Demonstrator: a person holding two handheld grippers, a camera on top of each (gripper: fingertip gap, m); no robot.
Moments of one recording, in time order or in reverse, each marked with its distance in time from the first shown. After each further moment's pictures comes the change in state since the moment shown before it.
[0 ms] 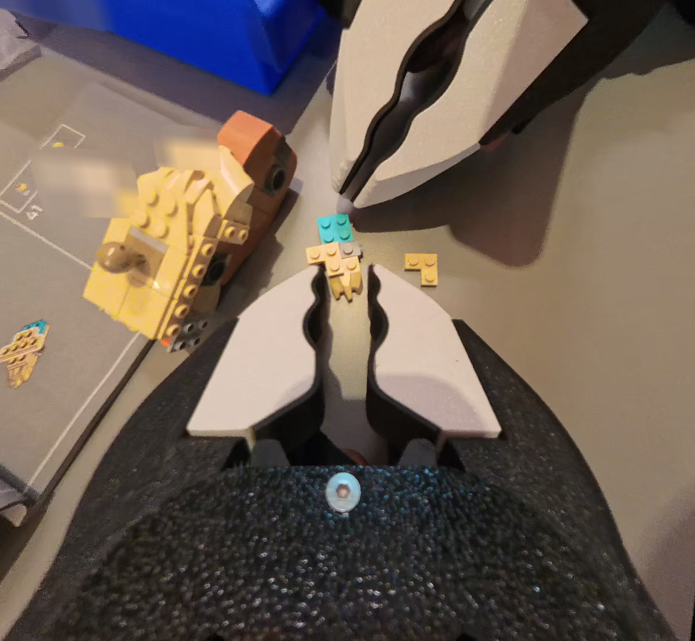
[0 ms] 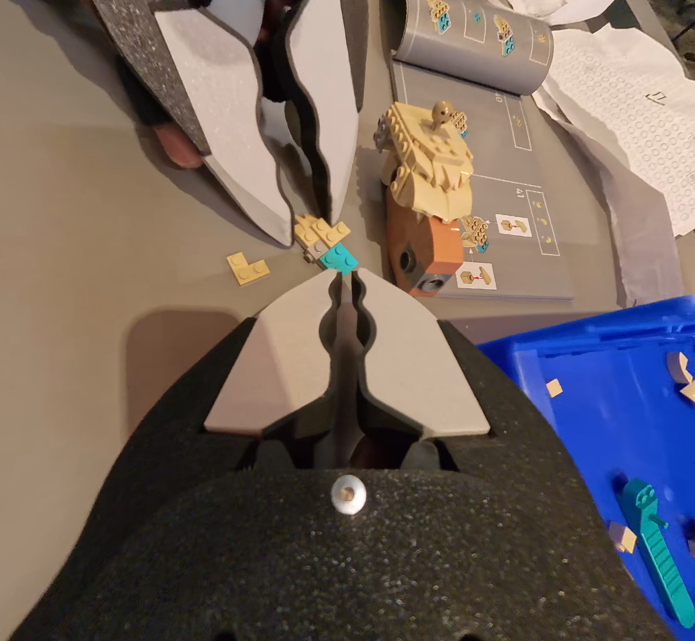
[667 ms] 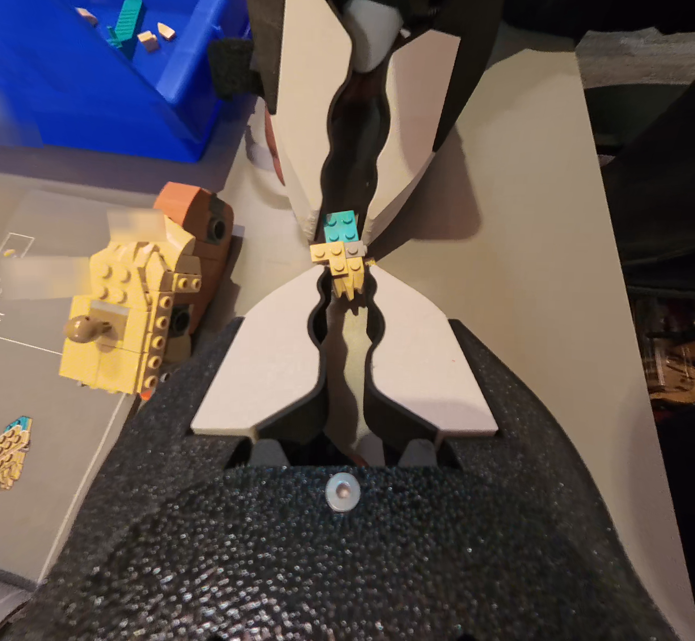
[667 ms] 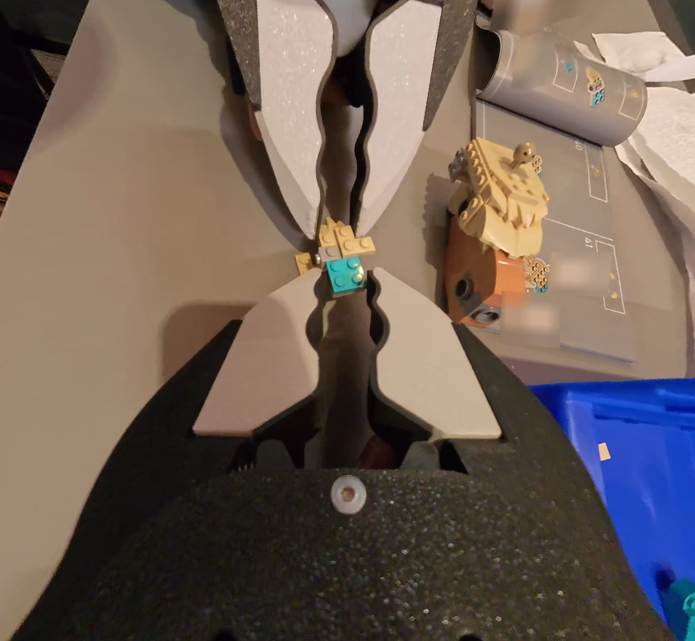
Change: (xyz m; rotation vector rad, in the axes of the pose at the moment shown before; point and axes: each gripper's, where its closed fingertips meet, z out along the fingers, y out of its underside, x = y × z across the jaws) left arm 0.027 -0.012 -0.015 0.101 0.200 0.196; right arm -0.030 -0.007 -0.006 0.063 -0.194 -0.094
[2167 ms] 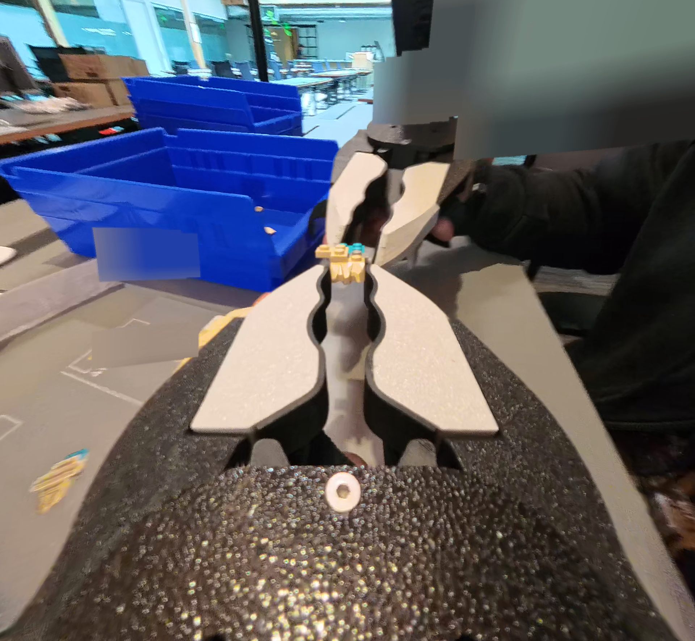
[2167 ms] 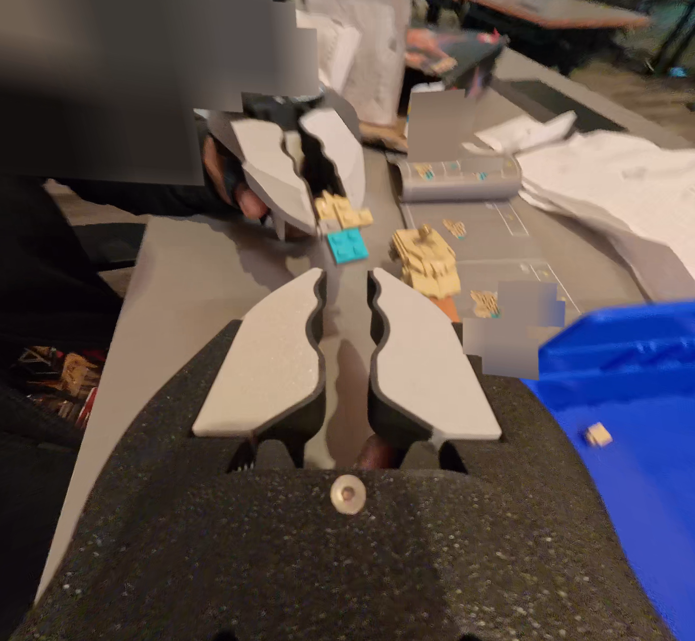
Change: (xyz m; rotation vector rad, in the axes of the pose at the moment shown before) left arm -0.022 -0.057 -0.055 0.588 -0.086 -0.088; right arm 0.027 -0.053 -0.039 0.326 0.092 0.306
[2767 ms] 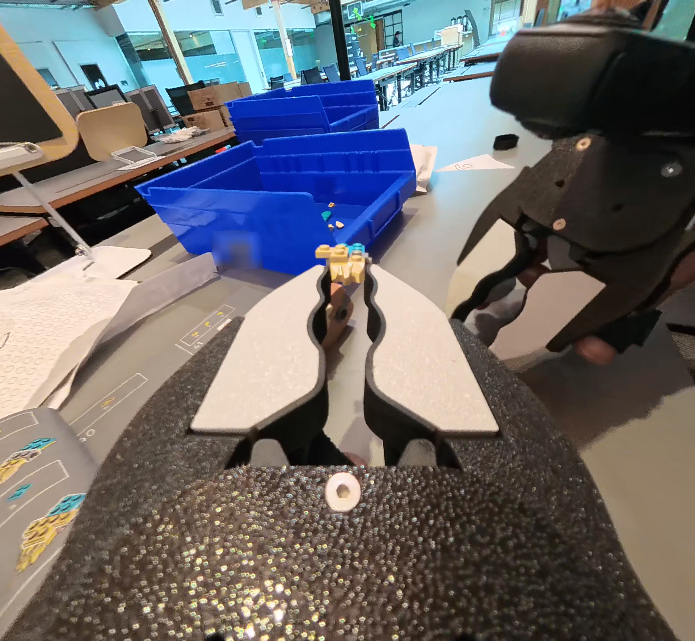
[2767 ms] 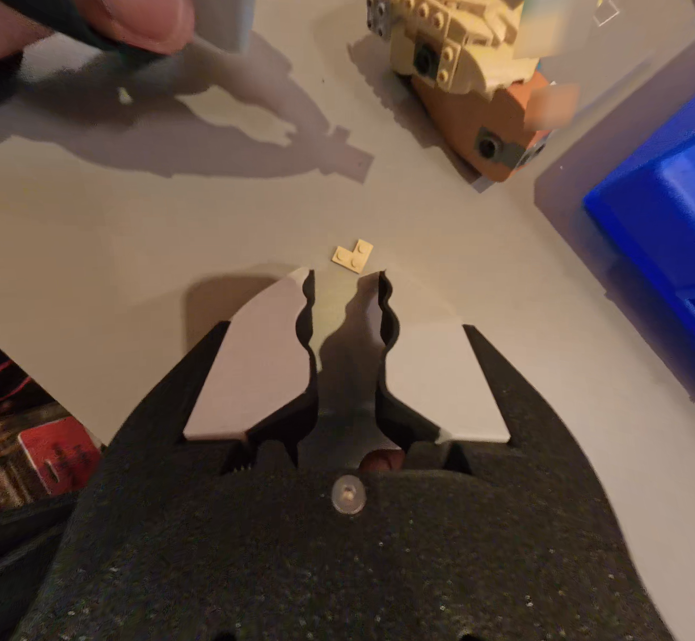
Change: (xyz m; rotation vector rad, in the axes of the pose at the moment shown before) left arm -0.019 0.001 -0.011 -0.021 -0.236 0.152; right arm -0.035 0.084 0.019 -0.607 0.535 0.270
